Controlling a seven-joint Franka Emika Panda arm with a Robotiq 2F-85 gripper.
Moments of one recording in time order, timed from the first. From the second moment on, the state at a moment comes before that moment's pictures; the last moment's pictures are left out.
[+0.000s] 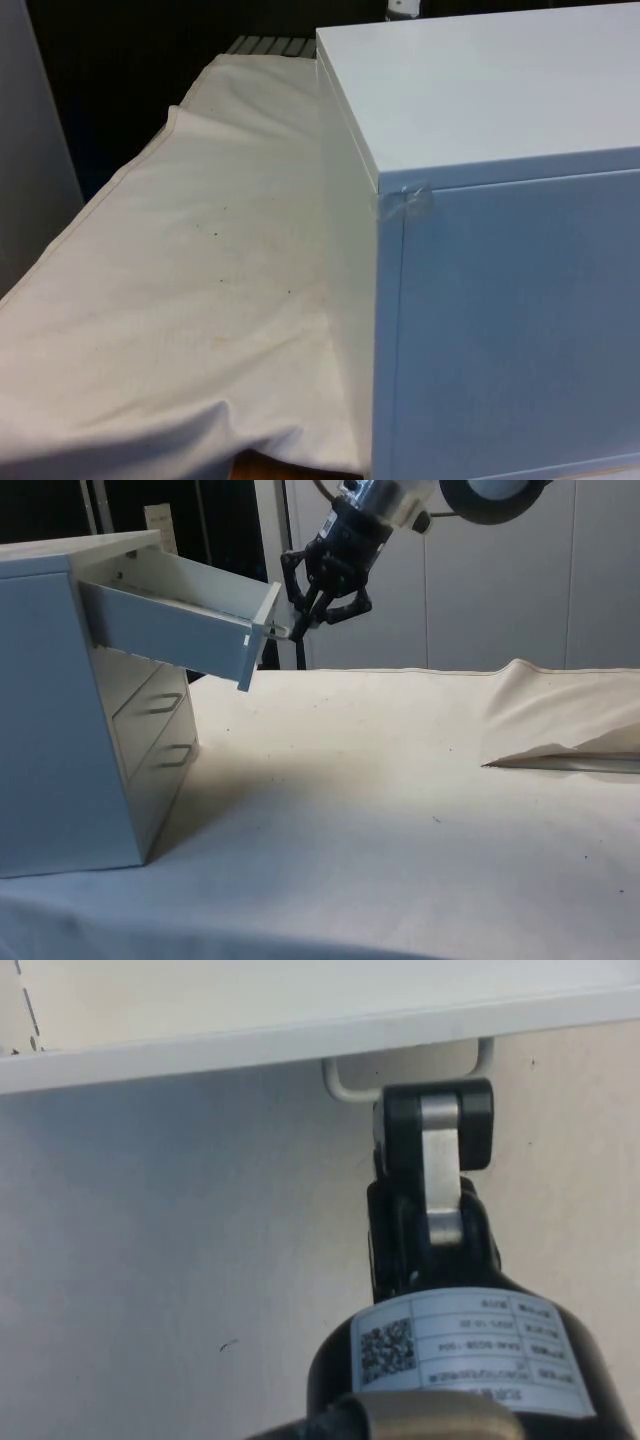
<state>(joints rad) 0.41 -0.21 -0.38 -2.80 -0.14 3.23 1.43</state>
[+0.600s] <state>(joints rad) 0.41 -0.25 -0.39 -2.79 -0.14 3.26 1.43</state>
